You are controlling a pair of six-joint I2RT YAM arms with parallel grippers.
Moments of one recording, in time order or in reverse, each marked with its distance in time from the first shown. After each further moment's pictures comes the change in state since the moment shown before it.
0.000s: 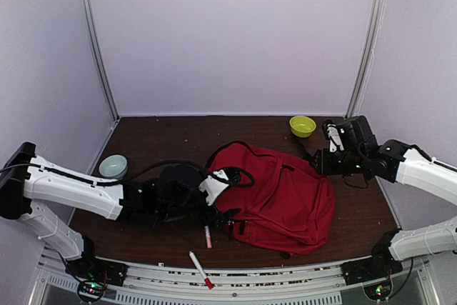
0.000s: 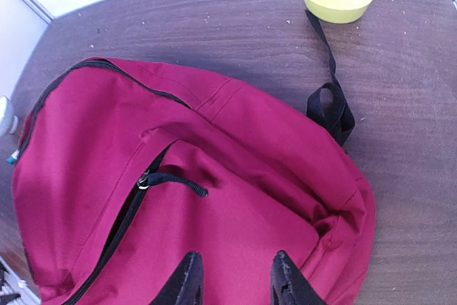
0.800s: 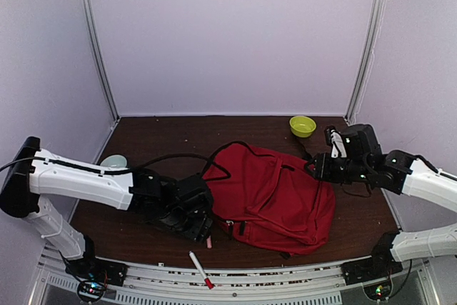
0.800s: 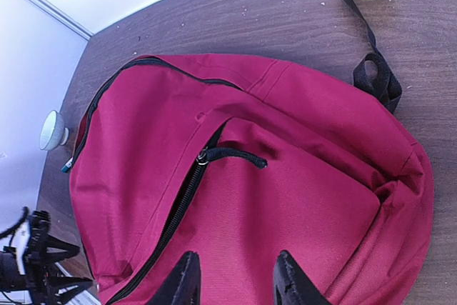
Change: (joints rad) left arm 0.000 0.054 0.185 -0.858 0.101 -0.902; right arm 0.078 -0.113 -0.092 0.069 -0.070 0.210
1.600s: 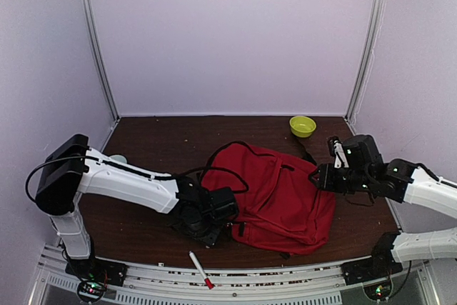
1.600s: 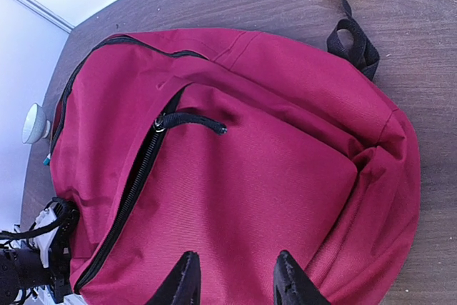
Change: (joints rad) left arm 0.000 0.330 0.177 -0.045 0.014 -0.020; right arm 0.007 -0.057 -0.086 -0.027 0.025 0.023
